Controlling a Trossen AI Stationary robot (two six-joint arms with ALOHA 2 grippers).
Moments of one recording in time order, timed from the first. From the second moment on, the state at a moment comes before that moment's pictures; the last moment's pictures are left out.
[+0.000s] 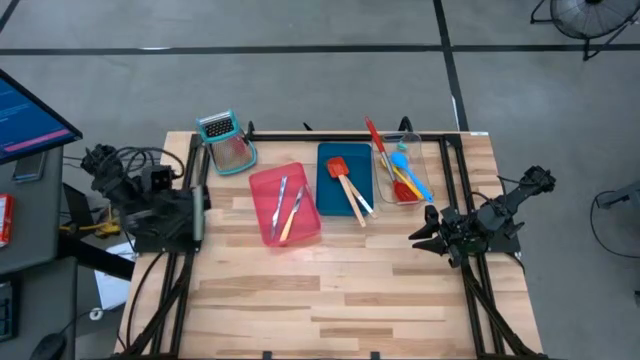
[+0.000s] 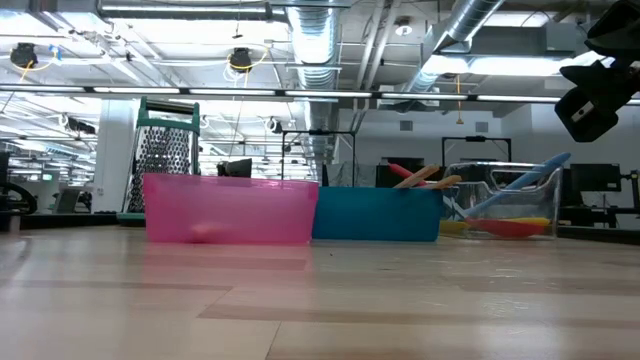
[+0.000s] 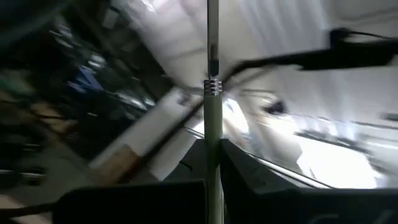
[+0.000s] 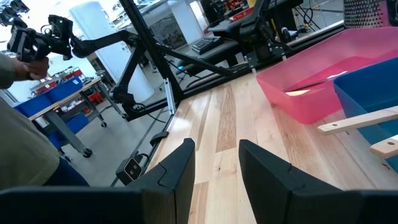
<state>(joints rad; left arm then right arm) -0.69 0.55 0.66 0.53 -0.44 -0.62 0.62 0.01 0.06 -0.12 0.42 0.48</state>
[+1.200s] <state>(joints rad) -0.10 1.25 0.54 0.03 -0.64 -0.95 0.62 0.01 0.06 -0.12 0.42 0.48</state>
